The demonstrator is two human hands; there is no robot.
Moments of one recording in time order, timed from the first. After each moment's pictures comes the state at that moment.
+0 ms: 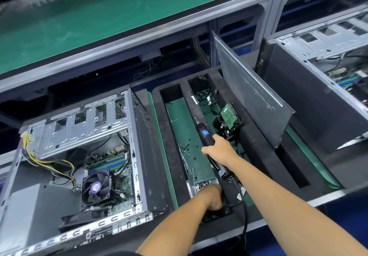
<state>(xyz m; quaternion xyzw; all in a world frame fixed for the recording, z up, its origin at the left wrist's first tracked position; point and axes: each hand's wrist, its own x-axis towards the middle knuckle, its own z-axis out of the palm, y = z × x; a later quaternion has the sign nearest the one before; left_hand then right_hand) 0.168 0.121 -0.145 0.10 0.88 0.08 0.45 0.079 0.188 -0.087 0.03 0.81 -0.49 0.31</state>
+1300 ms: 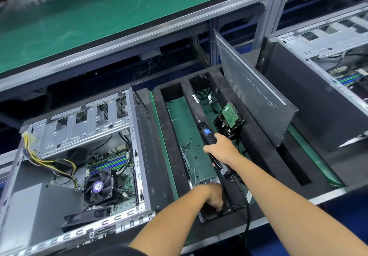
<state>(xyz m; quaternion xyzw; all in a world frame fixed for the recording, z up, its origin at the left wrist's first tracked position) 0.156 0.117 -0.141 0.13 0.84 0.01 0.53 0.079 0.186 -0.087 0.04 0.81 -0.49 0.30</state>
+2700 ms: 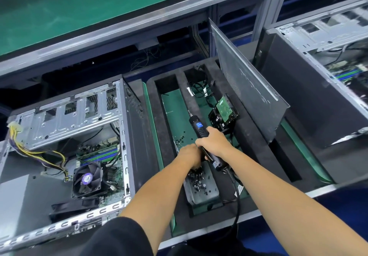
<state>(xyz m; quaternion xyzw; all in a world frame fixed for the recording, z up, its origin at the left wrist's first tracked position) 0.095 0.084 -0.125 0.03 0.94 -0.03 0.34 0.069 0.190 -0.089 0.01 0.83 -0.47 0.31</state>
